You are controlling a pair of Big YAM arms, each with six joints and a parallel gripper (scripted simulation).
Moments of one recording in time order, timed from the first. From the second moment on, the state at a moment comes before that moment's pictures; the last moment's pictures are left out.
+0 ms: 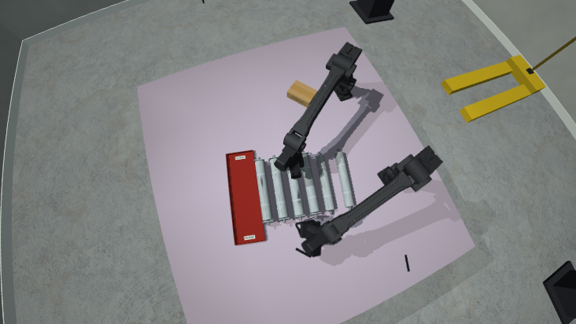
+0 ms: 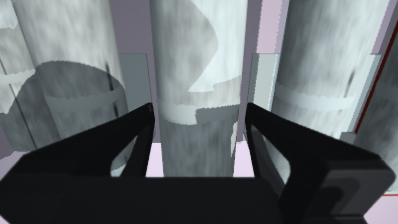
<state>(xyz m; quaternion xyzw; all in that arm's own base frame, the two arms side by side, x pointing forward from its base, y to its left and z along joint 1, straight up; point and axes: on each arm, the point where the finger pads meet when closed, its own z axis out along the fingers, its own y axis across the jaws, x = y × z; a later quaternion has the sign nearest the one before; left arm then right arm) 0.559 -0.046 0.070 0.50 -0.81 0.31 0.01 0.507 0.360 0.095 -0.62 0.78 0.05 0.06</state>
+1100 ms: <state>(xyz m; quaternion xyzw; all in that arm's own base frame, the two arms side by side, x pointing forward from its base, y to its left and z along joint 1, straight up) 0.545 -0.022 0.108 0.50 -0.81 0.31 0.01 0.507 0.354 0.151 -0.62 0.78 0.05 0.07</state>
